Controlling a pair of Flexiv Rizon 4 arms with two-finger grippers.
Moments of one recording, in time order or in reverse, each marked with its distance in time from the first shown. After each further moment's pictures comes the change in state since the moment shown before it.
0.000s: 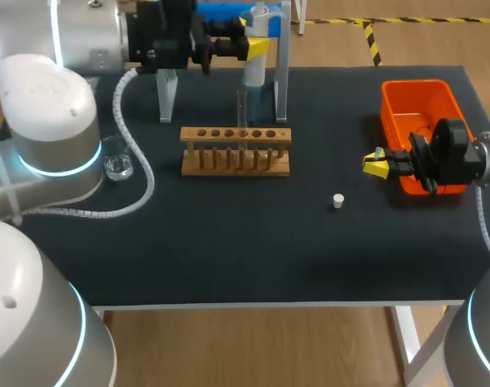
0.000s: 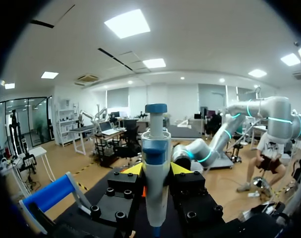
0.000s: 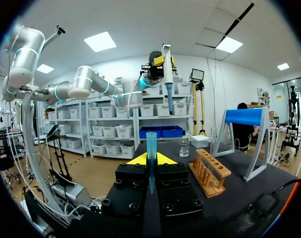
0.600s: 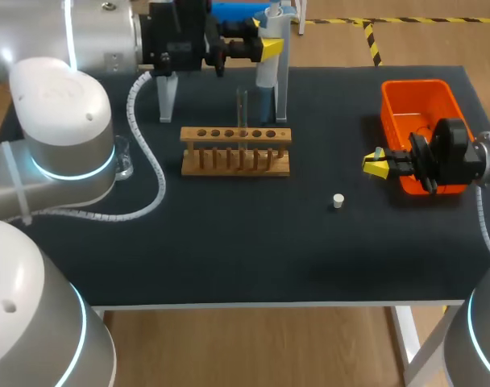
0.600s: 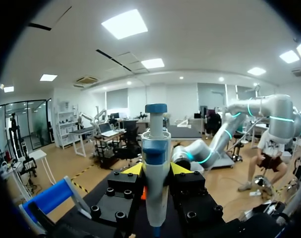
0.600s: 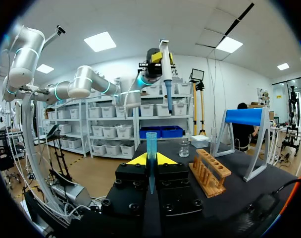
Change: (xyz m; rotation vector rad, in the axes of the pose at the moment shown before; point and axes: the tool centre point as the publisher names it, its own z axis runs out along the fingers) left arm 0.007 -0.007 0.014 0.003 0.002 0.023; right arm 0.000 0.000 0.000 0.000 0.000 0.000
